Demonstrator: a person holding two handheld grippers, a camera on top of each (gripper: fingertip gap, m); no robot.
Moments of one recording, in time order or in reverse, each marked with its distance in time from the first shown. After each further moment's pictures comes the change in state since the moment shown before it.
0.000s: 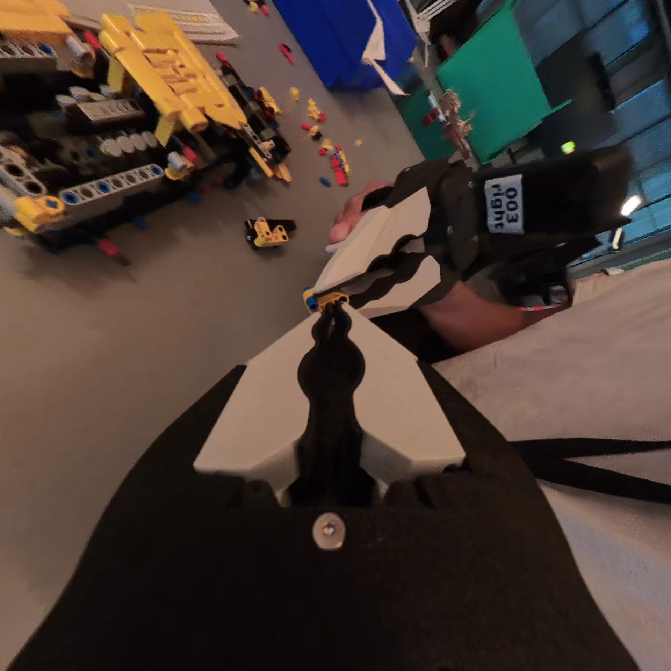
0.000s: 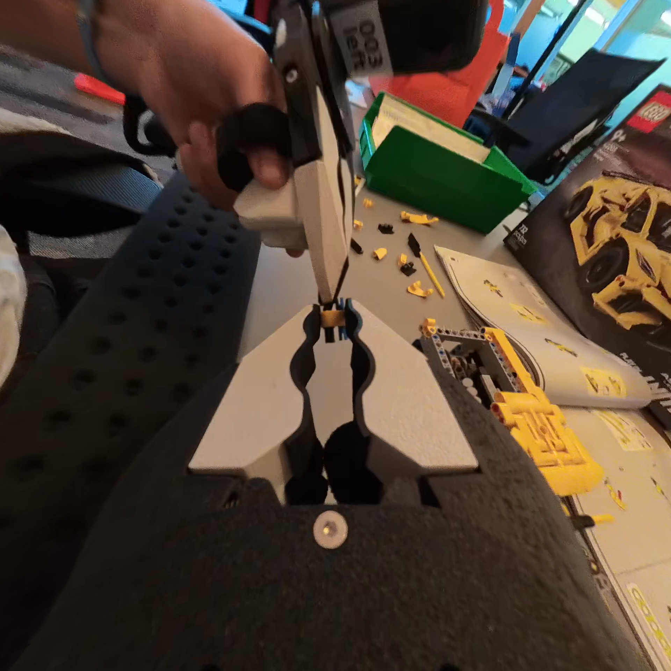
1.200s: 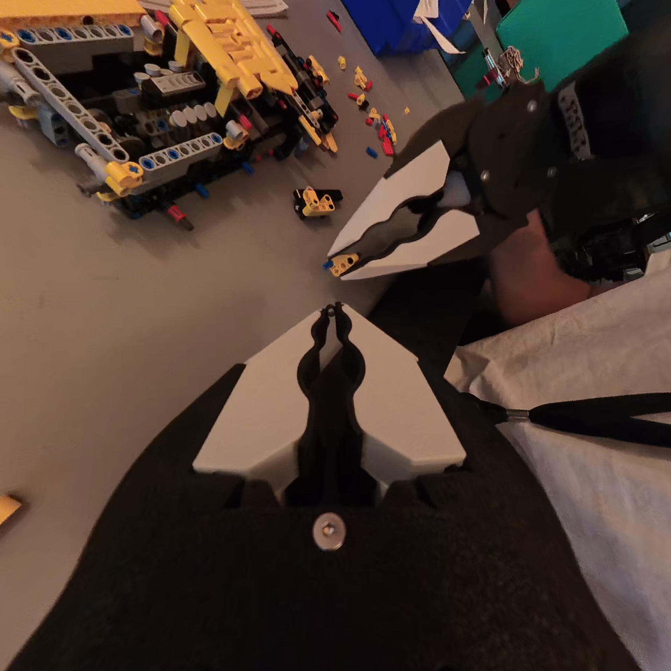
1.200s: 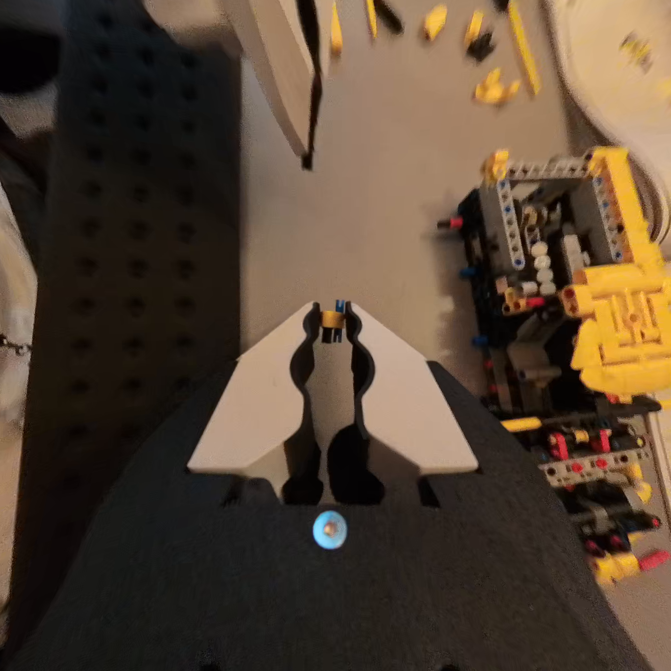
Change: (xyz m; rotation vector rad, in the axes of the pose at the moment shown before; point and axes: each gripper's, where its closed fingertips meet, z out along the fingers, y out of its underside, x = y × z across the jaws) left arm -0.026 0.017 -0.017 -0.042 -0.138 0.070; right arm -0.011 0.066 -0.015 -0.554 -0.121 0.182
